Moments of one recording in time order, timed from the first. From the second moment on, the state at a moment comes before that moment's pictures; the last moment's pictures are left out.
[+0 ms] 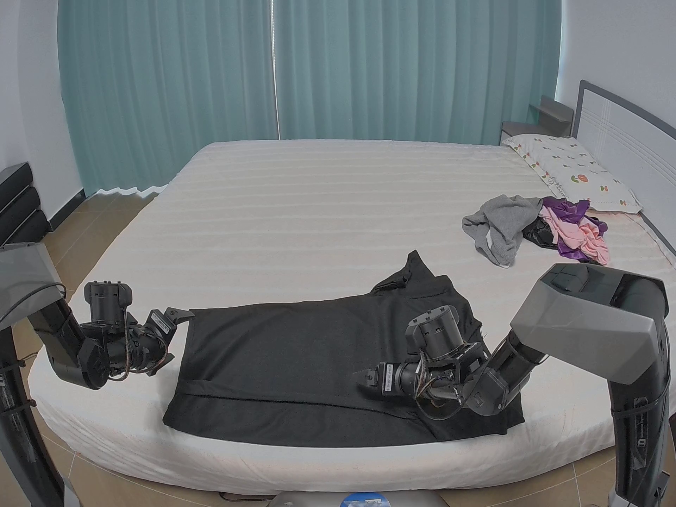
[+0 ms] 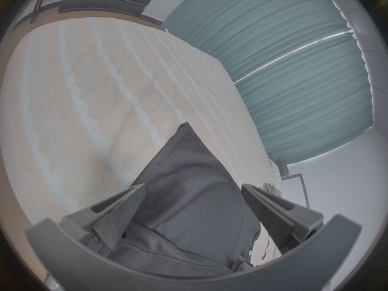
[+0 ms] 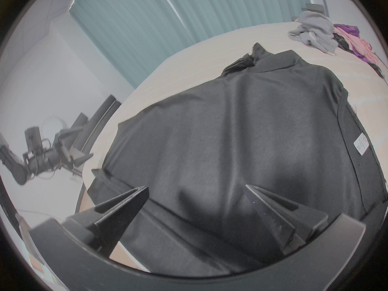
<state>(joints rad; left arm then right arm) 0.05 2.12 -0.59 -0.89 -0.25 -0.95 0.62 2.39 -0.98 -0.66 0.05 0.55</state>
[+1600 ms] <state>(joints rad) 0.00 2.13 -0.56 -0.63 -0.26 -0.65 0.09 2.27 -0.23 -1.53 0.39 0.61</state>
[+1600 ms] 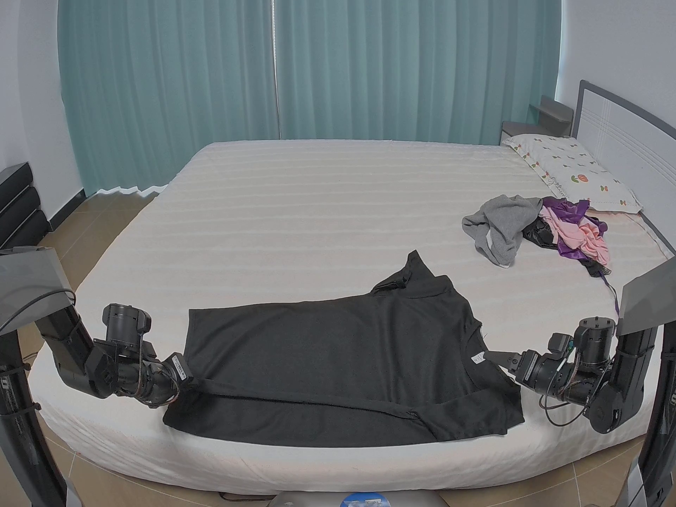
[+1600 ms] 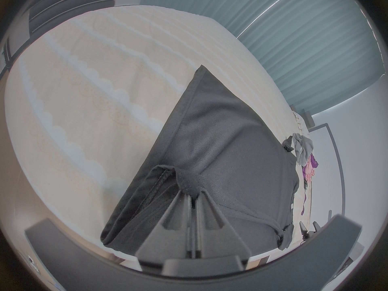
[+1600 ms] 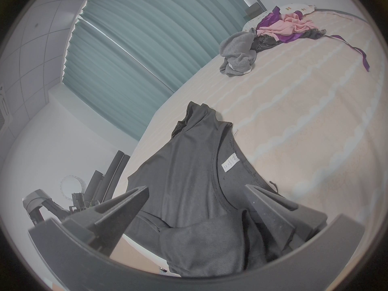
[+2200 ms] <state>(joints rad) 0.02 2.09 -0.55 -0.63 -0.26 -0.66 0.02 2.33 -0.20 -1.55 0.57 0.53</state>
